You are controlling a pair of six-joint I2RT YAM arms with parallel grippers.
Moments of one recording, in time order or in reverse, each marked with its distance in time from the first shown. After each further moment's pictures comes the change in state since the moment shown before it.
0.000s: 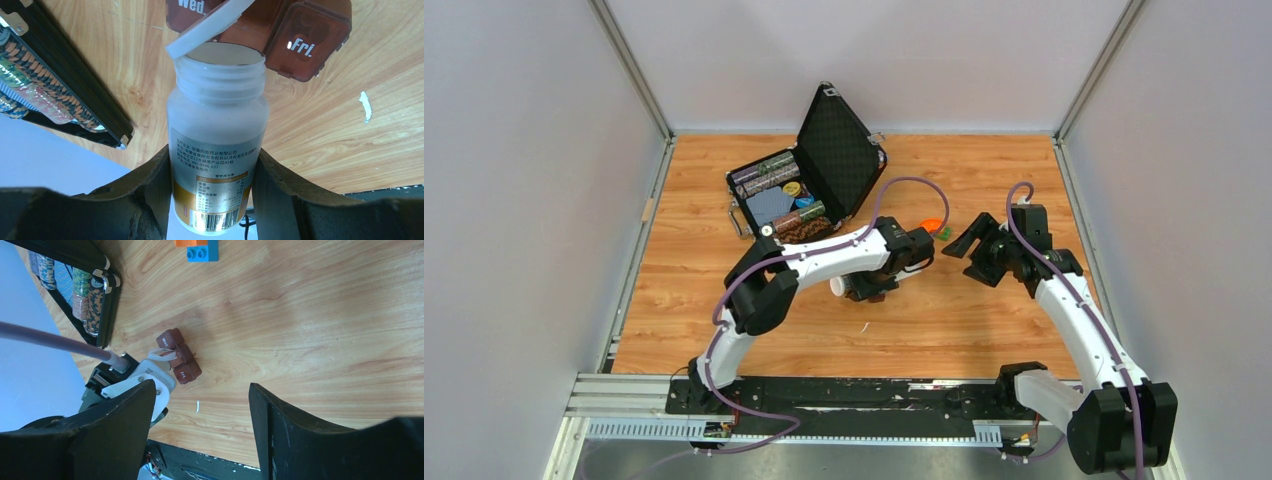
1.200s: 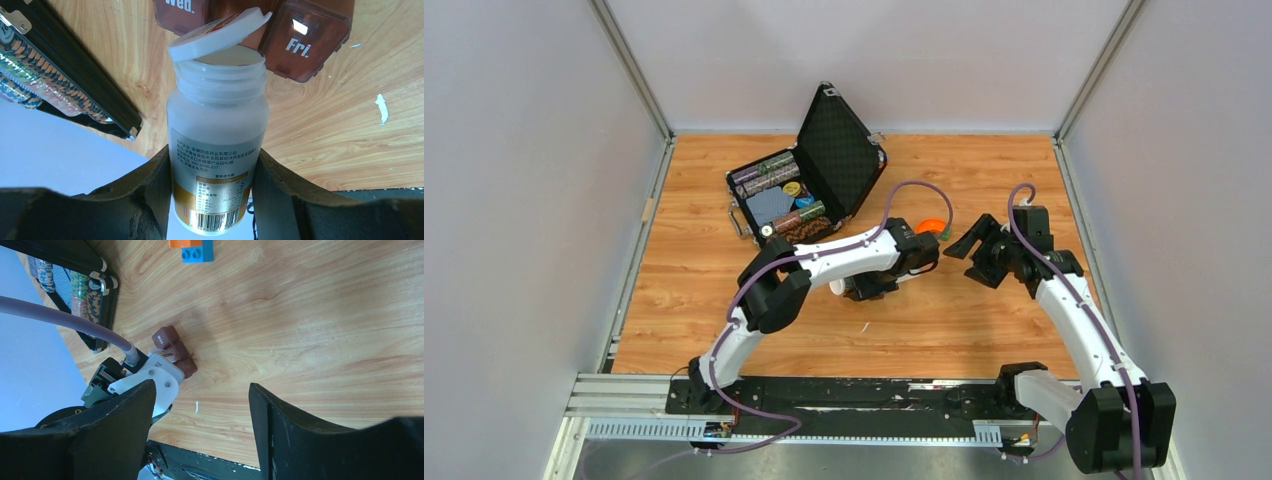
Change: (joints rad) left arm -0.012 0.085 0.086 -0.097 -0.048 -0.005; right arm -0.017 0.000 -0.008 0.002 -0.011 -0.001
